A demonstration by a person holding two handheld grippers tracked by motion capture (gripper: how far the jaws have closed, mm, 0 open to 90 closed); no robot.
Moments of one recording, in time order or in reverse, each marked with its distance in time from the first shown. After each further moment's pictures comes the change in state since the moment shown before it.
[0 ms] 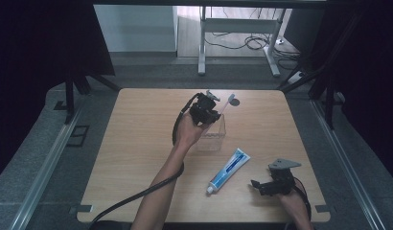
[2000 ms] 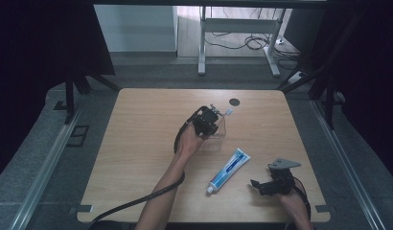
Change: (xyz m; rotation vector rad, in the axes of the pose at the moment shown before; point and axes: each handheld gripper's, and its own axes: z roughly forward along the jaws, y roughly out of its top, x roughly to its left) left arm -0.012 -0.029 0.038 0.137 0.043 0.057; right arm 0.001 0.001 0.000 -0.008 0.002 -0.005
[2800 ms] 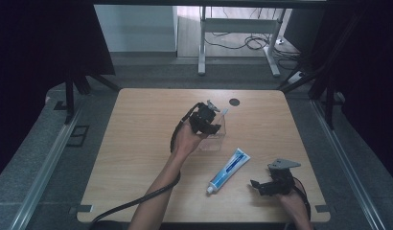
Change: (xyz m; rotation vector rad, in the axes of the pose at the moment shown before) left arm -0.001 0.002 -0.033 -0.103 -0.015 -0.014; right arm 0.000 0.000 0.000 0.004 0.000 -0.003
